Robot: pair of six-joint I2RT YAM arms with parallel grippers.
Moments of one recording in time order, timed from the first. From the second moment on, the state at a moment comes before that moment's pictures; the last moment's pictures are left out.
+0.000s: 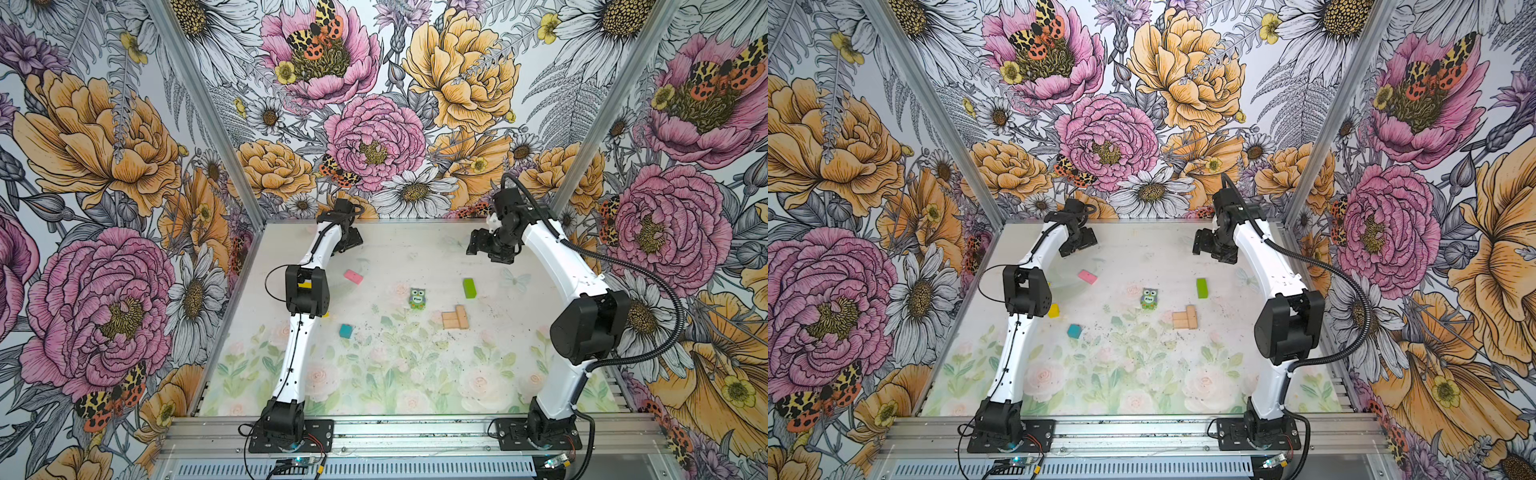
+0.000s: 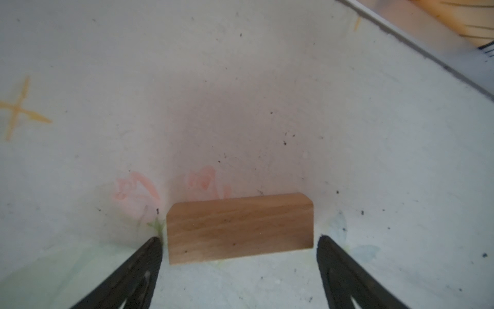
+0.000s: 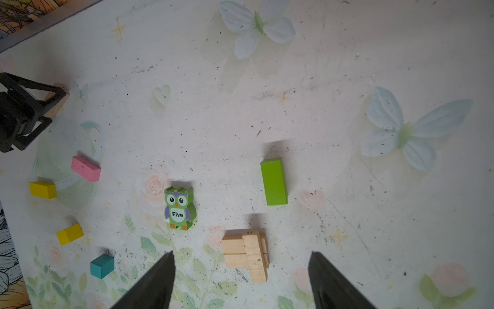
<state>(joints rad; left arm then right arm) -0.16 2.74 2.66 -1.07 -0.12 -0.58 0.17 1.86 1.88 -1.22 -0.16 0.38</state>
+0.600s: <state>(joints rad) -0.16 2.74 2.66 -1.07 -0.12 -0.55 0.17 1.86 1.88 -1.22 -0.17 0.38</state>
